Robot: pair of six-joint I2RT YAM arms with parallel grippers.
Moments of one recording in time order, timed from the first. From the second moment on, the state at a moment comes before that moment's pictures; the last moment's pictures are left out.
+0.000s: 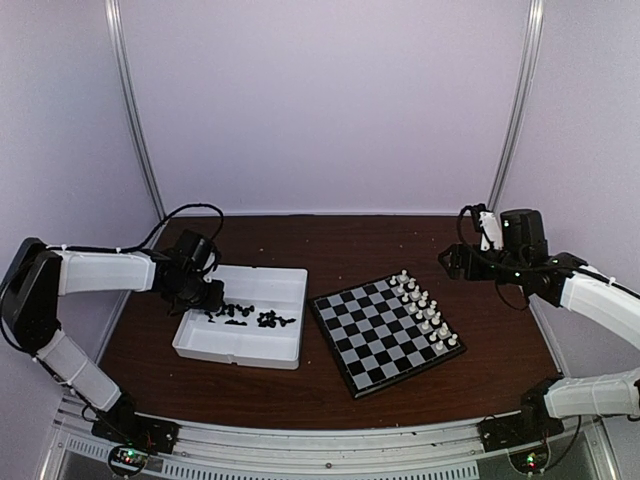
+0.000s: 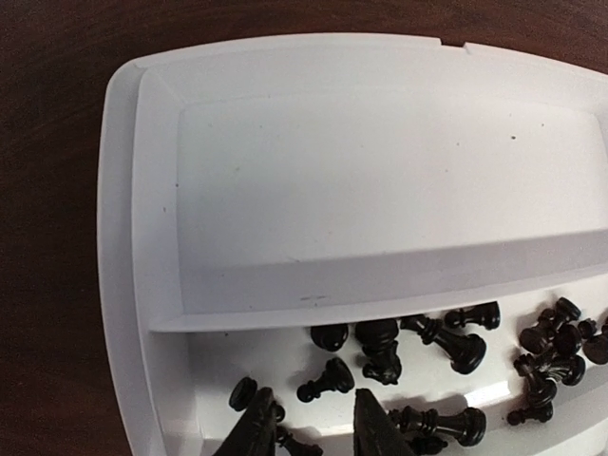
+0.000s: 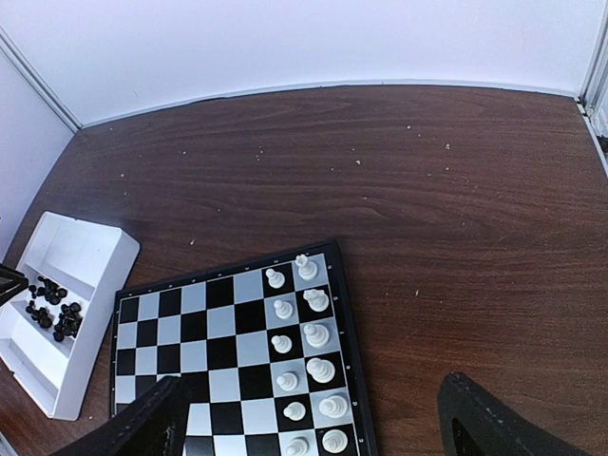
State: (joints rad) left arm -0.47 1.53 0.85 -0.35 -0.13 -0.31; right arm 0.36 1.04 0.76 -0.27 -0.03 0.29
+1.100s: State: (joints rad) left arm -0.47 1.69 0.89 -0.29 -0.15 -0.30; right arm 0.36 1.01 0.76 -0.28 -0.02 0.29
